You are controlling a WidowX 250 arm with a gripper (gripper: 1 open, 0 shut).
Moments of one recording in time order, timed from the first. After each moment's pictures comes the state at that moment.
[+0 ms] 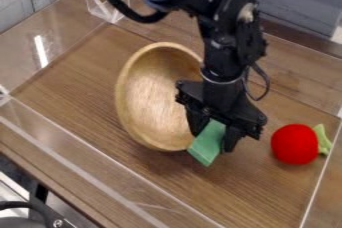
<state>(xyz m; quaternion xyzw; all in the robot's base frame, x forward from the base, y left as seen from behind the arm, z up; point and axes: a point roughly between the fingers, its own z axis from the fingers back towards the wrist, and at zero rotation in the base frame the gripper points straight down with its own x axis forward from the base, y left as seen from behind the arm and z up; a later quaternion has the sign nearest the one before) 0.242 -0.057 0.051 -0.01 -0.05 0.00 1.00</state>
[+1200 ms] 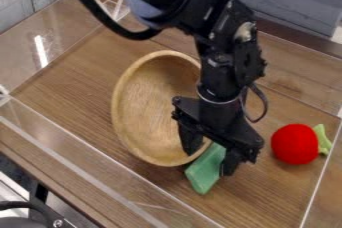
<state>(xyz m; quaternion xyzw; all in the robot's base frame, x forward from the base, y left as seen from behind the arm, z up) 0.221 -0.071 0.043 -0.01 -0.03 -0.04 1.00</state>
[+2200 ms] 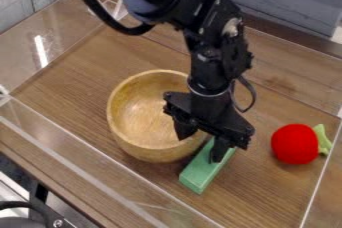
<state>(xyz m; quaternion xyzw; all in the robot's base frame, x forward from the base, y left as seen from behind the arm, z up) 0.234 -0.054 0.036 -0.01 -0.05 0.01 1.00</state>
